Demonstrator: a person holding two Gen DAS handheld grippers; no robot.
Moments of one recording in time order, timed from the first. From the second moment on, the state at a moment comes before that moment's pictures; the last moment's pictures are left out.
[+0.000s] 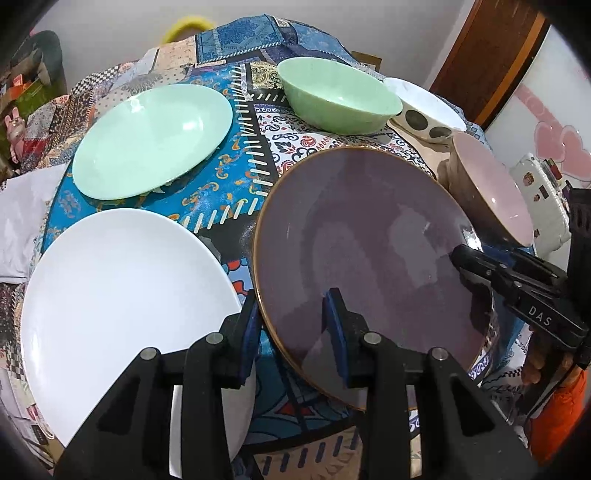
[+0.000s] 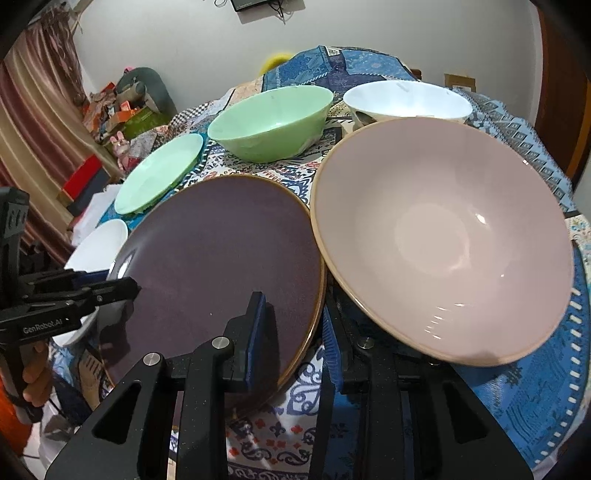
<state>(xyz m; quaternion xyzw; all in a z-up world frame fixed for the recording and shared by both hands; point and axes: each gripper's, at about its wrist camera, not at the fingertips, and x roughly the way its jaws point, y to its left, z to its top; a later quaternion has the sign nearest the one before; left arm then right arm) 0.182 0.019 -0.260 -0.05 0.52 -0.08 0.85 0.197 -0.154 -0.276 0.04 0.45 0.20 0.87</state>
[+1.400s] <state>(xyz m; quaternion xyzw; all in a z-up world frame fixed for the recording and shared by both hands) 0.078 0.162 -0.170 -0.03 0.43 0.08 0.90 0.172 -0.047 -0.198 -0.03 0.35 0.28 0.89</state>
